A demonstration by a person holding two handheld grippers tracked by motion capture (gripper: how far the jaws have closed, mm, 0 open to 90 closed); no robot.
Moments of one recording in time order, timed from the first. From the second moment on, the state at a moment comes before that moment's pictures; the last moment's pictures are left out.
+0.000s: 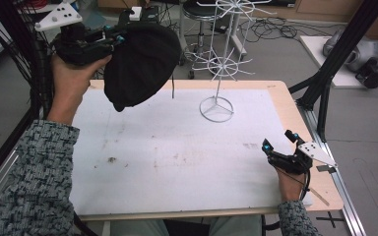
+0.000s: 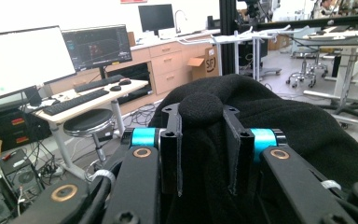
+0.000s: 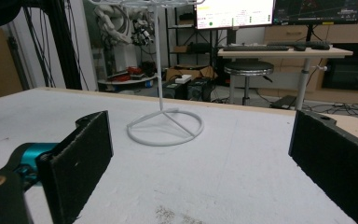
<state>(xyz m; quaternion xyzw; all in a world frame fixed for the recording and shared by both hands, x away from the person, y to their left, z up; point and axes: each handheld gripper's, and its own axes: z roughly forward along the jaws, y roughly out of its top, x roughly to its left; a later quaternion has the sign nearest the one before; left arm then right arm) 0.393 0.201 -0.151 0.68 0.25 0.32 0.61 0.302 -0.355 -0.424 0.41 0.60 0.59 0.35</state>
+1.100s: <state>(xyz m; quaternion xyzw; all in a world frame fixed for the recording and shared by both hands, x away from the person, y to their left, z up) 0.426 0.176 -0.109 0.66 0.23 0.32 0.64 0.307 -0.356 -0.426 0.41 0.60 0.59 0.34</state>
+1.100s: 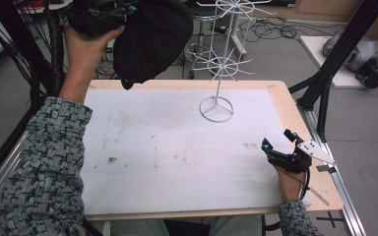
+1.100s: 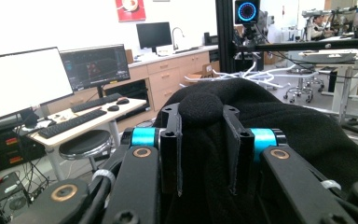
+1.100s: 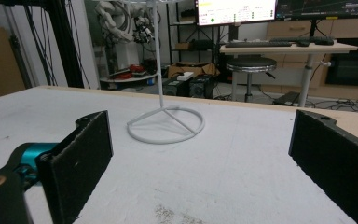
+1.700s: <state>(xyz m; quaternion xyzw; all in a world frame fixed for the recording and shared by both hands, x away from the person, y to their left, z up) 0.451 0.160 -0.085 0.65 0.23 0.32 0.65 0.308 -0.356 -0.426 0.42 0.60 0.59 0.34</state>
